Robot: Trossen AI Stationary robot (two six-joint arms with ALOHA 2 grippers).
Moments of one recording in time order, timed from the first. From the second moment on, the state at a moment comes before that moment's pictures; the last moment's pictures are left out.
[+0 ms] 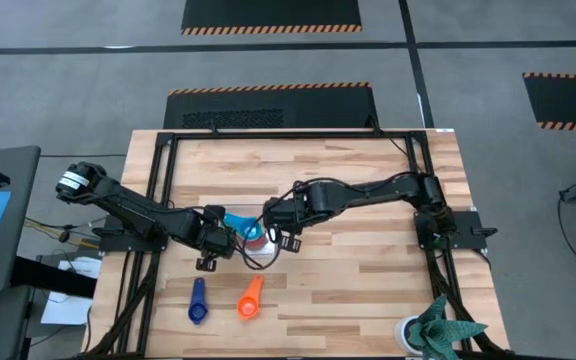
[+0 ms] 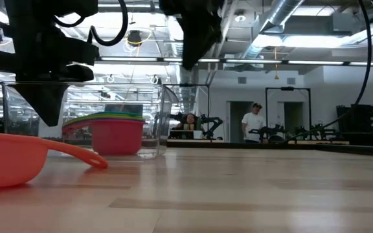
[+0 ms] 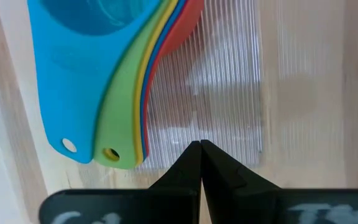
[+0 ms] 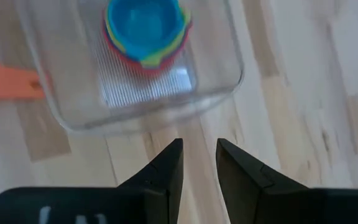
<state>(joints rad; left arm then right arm) -0.31 1.39 0.81 -0.85 -0.22 -0.18 0.11 2.07 1.99 -1.15 0.26 0.31</state>
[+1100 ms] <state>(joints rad) -0.31 1.39 0.81 -0.85 -0.23 -0.18 0.20 2.01 1.83 -0.93 0.46 0.25</state>
